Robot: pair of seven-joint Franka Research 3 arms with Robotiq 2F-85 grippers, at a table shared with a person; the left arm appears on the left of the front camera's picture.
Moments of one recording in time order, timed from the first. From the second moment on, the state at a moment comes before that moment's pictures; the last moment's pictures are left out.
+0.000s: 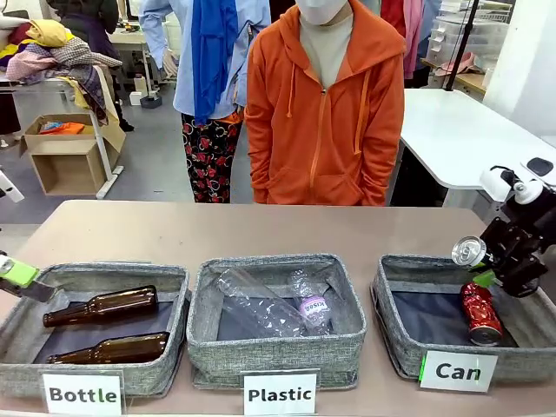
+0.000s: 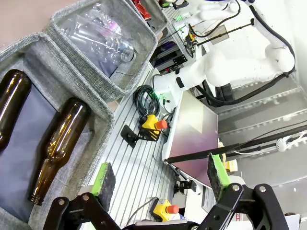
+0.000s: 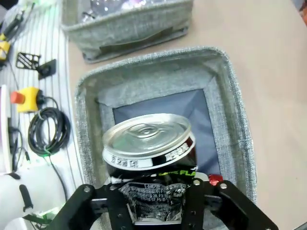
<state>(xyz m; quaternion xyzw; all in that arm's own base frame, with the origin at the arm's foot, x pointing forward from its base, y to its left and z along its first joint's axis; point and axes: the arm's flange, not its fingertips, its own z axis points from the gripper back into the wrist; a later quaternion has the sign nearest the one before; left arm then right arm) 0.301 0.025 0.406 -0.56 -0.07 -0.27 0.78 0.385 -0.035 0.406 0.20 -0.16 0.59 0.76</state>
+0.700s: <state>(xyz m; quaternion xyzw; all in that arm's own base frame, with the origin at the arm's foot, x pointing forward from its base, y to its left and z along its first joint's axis) 0.301 0.025 0.406 -0.56 -0.07 -0.27 0.78 0.387 -0.033 0.403 0.22 -0.16 0.56 0.78</state>
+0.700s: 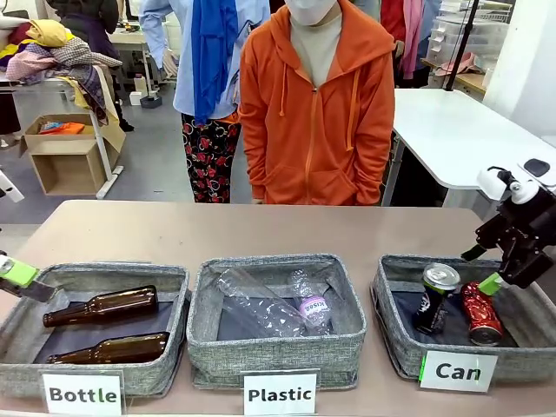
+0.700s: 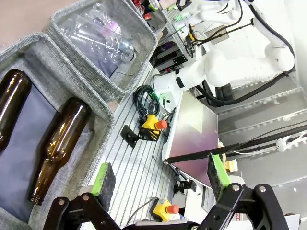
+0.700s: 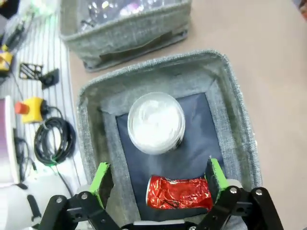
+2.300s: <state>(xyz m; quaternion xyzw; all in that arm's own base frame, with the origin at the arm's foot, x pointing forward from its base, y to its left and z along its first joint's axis) 0.301 0.025 0.406 -0.56 -0.07 -0.27 0.78 0.446 -0.070 0.399 0.57 -0.31 0.14 0.75</state>
